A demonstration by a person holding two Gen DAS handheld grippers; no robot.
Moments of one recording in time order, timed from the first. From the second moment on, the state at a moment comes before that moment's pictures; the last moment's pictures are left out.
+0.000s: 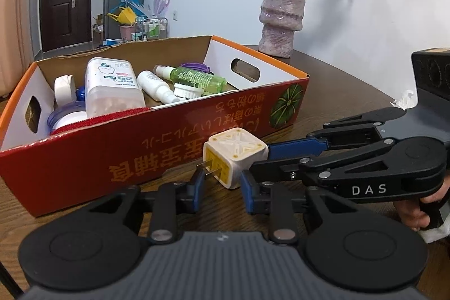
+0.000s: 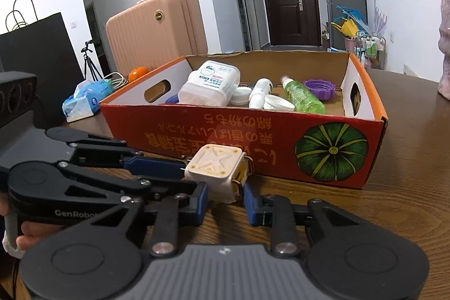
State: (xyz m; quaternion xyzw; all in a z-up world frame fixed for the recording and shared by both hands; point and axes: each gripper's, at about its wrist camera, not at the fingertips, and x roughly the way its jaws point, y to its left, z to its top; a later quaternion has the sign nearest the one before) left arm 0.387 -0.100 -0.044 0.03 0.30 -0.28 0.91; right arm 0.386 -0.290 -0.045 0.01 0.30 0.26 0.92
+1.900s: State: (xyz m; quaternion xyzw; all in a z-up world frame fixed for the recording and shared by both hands) left arm 0.340 -0.086 -0.040 -0.14 0.34 -0.30 0.88; right arm 0.314 -0.318 -0.046 0.15 0.31 0.23 0.91
